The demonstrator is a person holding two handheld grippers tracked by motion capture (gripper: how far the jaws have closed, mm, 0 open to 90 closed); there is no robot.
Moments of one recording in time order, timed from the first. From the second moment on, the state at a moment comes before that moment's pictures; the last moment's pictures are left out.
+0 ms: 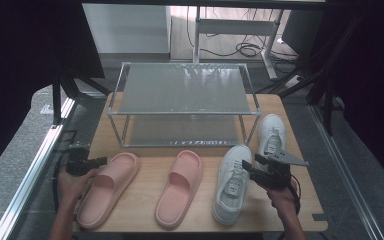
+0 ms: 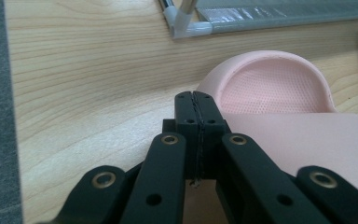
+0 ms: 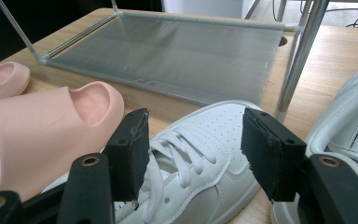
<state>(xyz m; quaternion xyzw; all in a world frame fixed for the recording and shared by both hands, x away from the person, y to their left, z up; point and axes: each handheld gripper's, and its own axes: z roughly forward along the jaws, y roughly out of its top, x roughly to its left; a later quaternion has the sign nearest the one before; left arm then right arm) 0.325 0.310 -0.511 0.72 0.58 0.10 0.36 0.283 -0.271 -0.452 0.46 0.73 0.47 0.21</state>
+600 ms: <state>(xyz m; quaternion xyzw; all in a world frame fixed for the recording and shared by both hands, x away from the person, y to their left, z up) 0.320 0.301 -0.496 0.73 0.56 0.12 0.37 0.283 -0.273 -0.452 0.46 0.72 0.47 0.21</state>
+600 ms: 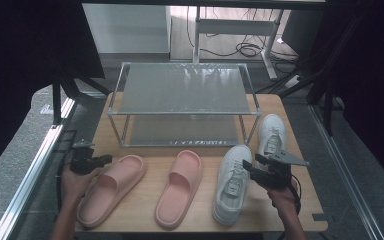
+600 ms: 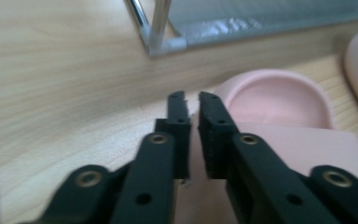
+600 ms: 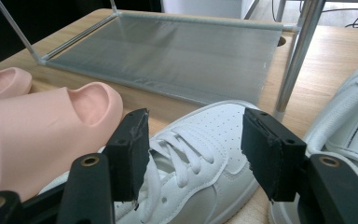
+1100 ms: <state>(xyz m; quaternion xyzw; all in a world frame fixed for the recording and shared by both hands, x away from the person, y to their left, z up) 0.261 0.316 -0.477 0.73 0.53 0.14 0.40 0.282 -0.272 -0.451 0.46 0.72 0.47 0.22</state>
